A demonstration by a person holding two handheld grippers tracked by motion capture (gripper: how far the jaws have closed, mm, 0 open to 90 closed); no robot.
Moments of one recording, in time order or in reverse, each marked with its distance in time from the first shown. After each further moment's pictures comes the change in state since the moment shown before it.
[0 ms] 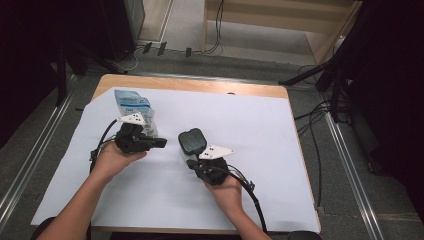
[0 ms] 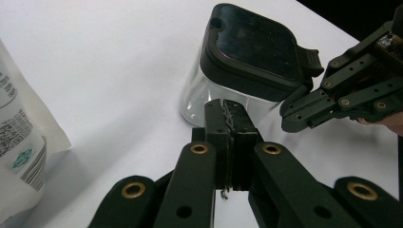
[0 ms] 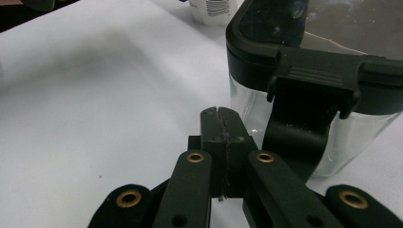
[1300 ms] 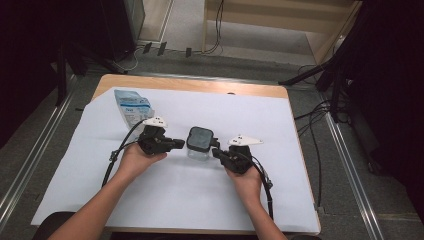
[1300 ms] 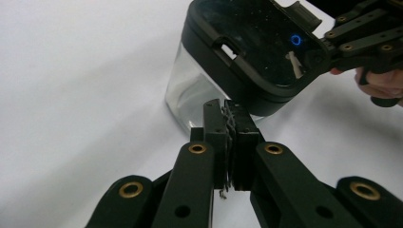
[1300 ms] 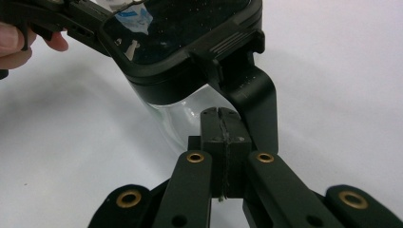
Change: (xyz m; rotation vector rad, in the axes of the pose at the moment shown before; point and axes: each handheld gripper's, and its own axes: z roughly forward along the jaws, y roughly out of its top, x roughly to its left) left arm -0.015 0.009 0.058 0.008 0.011 0.010; right arm -0.062 -0.007 -0.032 -0.021 -0.105 0.164
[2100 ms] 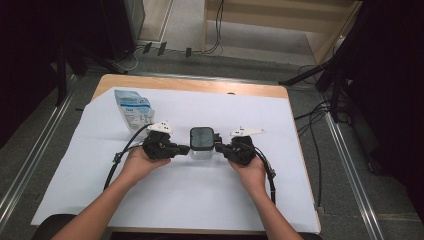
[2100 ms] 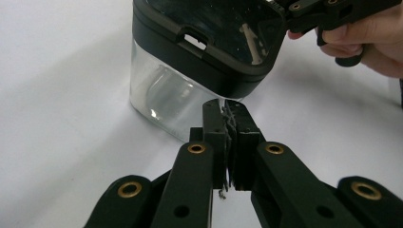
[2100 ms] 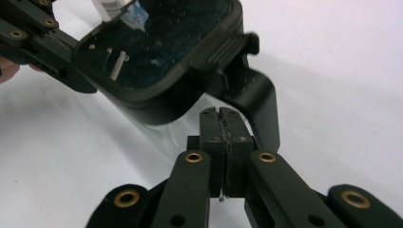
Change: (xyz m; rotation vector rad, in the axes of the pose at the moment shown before) left arm -0.012 -0.003 0.004 0.032 -0.048 0.053; right arm -0.022 0.016 0.001 0.061 0.039 -0.016
